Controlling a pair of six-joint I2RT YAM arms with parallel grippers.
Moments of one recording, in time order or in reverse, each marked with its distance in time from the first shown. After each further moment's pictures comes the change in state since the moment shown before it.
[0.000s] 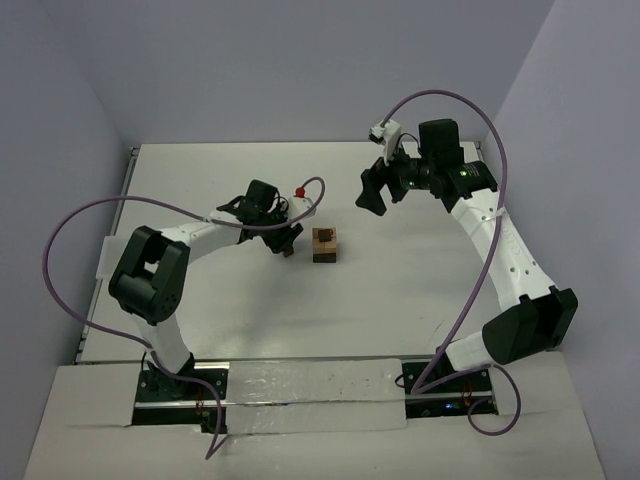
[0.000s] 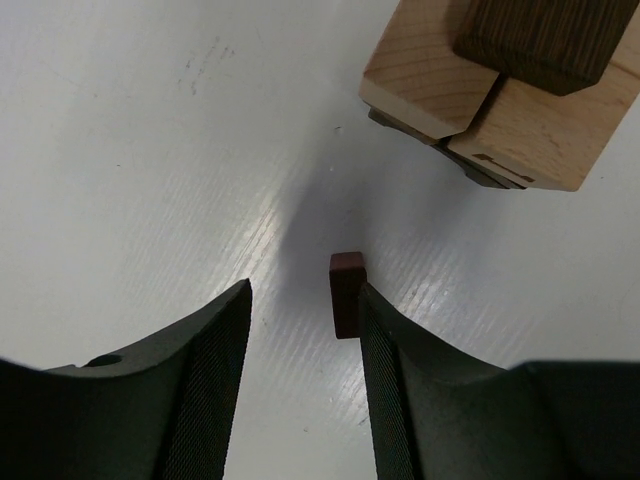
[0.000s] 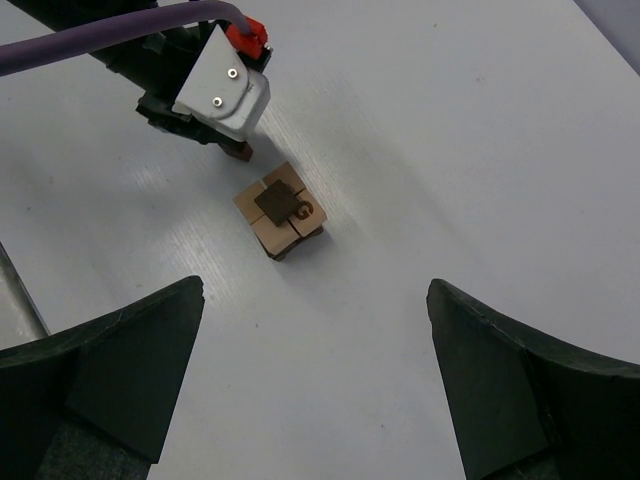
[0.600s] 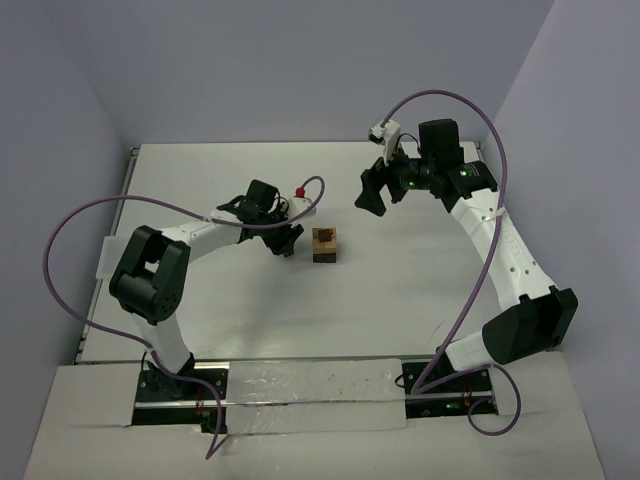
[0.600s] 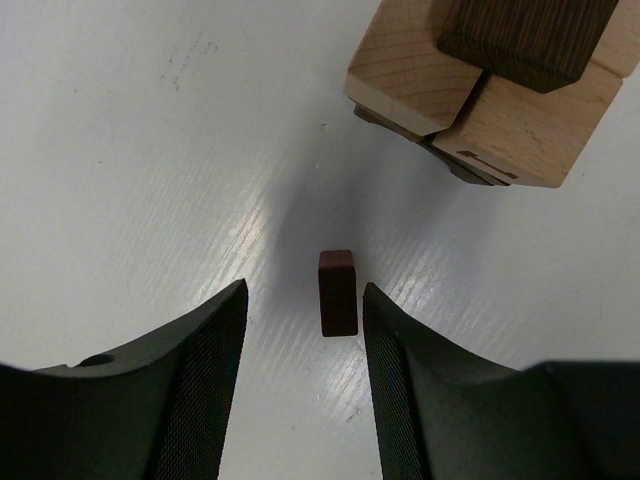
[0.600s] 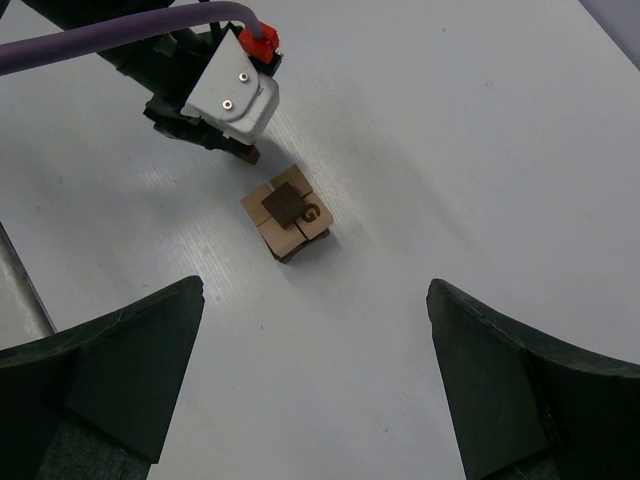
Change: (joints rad) left arm 0.000 0.004 0.009 -0.024 0.021 -0.013; right arm 0.000 0.001 0.000 0.000 -0.021 0.000
